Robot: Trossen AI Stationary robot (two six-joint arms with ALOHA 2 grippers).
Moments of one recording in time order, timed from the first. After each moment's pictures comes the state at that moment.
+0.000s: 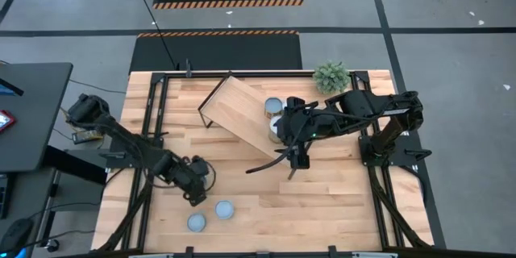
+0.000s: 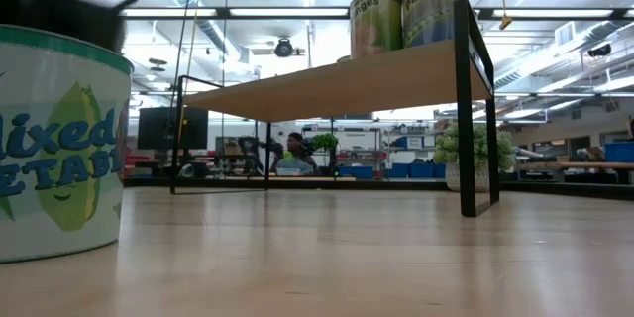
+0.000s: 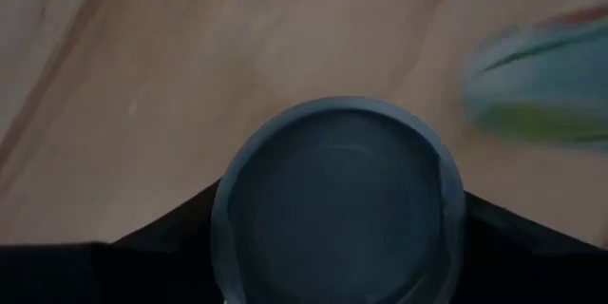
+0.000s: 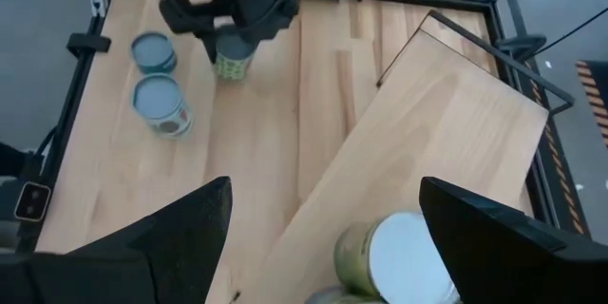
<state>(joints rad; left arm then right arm) -0.58 1.33 0.71 -0.58 -0.11 -1.12 0.29 1.73 2.16 -1.28 0.28 0.12</state>
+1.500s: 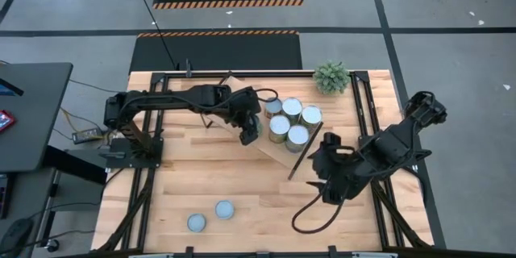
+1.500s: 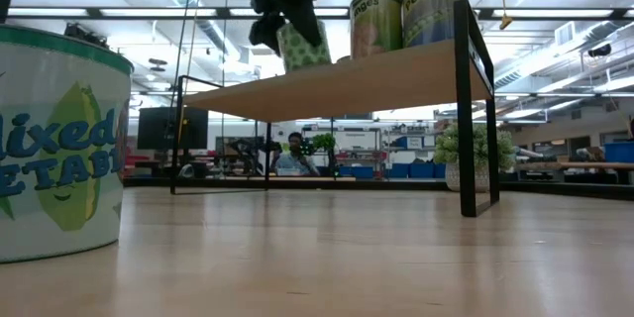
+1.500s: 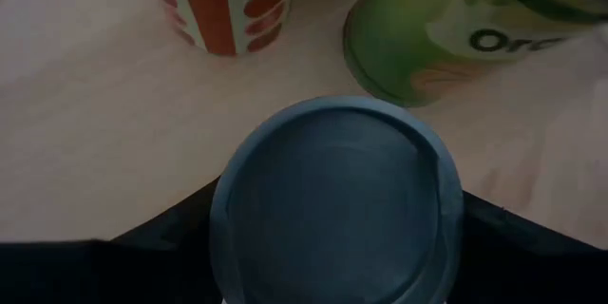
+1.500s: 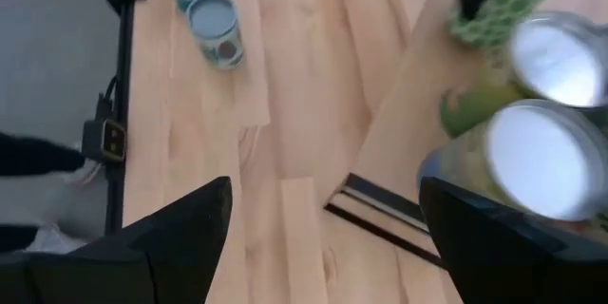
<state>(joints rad) 0.12 1.70 1.55 -0.86 0.00 -0.29 0.65 1.52 1.72 -1.25 0.47 0.66</state>
